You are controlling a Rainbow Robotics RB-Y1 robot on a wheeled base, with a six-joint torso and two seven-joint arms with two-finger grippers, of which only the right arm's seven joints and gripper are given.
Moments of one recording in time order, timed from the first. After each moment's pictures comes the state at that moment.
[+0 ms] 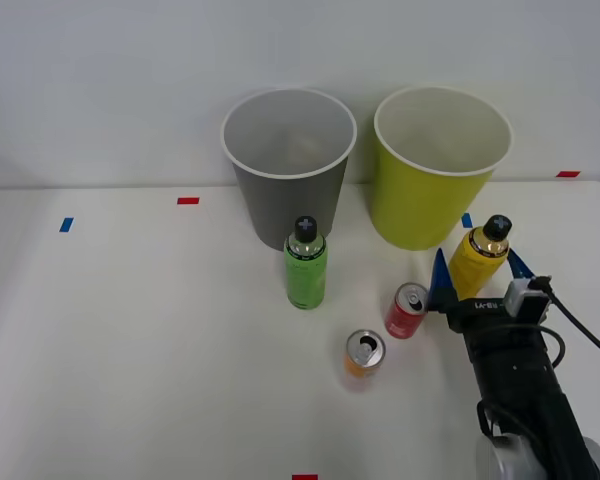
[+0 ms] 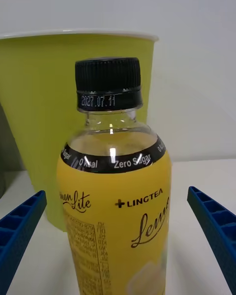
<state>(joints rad) 0.21 -0.13 0.08 -1.62 -0.15 -0.33 1.56</state>
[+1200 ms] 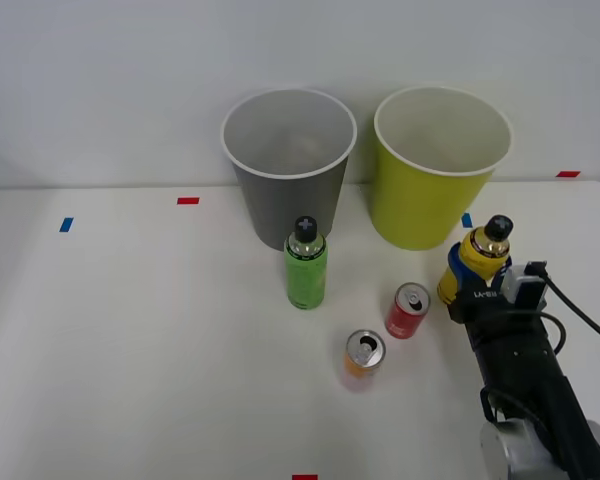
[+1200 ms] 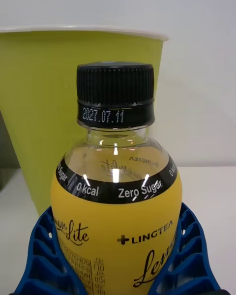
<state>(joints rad) 0.18 -0.16 0.08 -1.62 -0.17 -0.29 1.58</state>
